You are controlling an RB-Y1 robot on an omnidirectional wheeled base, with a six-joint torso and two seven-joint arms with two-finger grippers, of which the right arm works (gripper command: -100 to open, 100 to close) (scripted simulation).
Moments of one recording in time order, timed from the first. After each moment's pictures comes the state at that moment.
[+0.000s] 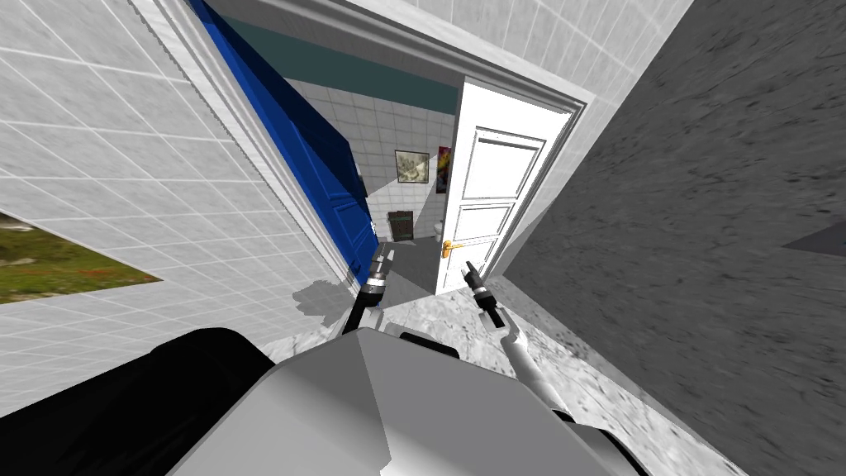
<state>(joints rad) -0.18 -0.28 0.11 -1.10 0.32 -0.65 -0.57</state>
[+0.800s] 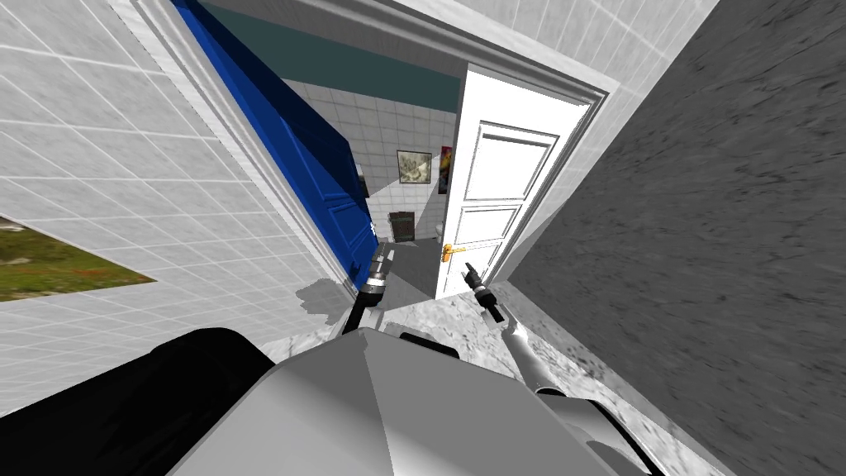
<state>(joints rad) -0.28 -0.31 0.13 -0.91 0.37 -0.65 -0.65</state>
